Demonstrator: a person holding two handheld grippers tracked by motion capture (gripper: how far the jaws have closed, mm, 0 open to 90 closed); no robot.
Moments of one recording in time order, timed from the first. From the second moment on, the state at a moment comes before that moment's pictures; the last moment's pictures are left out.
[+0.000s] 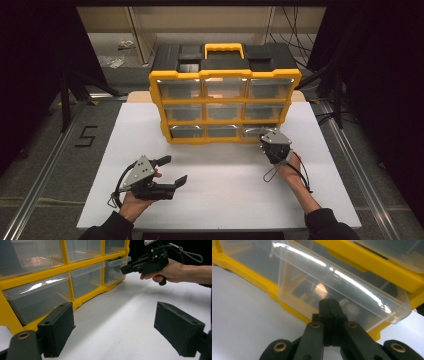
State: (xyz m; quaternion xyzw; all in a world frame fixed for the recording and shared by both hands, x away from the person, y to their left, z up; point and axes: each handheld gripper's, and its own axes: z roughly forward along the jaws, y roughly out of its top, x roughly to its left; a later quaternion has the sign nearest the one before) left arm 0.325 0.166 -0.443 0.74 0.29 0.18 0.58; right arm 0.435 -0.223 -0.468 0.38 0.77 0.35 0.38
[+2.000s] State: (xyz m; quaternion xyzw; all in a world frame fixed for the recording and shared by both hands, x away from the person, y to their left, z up) left arm 0.325 0.167 -0.442 0.74 0.29 0.19 0.58; right arm 0.448 -0.230 -0.466 0.40 0.76 0.35 0.38
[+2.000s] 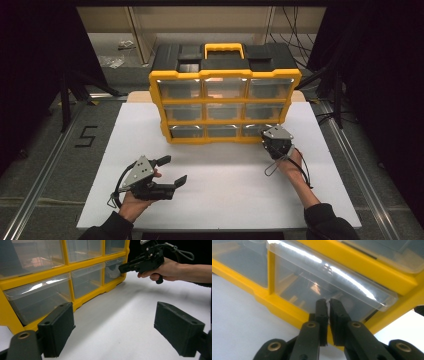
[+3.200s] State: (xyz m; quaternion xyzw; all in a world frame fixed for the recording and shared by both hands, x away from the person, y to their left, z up) left arm 0.324 0.166 -0.442 0.74 0.29 0.19 0.58; right arm 0.420 -0.221 -0.431 0.39 0.73 0.45 0.32
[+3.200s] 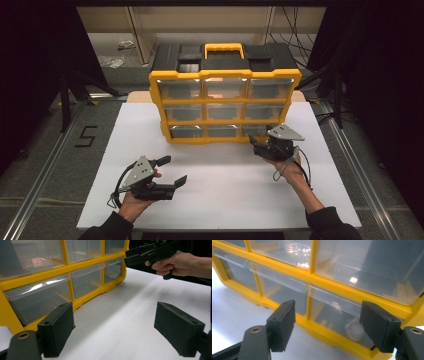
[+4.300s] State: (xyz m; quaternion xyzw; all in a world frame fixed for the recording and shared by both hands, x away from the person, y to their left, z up) left arm 0.324 0.167 -0.442 0.74 0.29 0.19 0.58; right arm 0.393 -0.207 -0.413 0.37 0.72 0.50 0.31
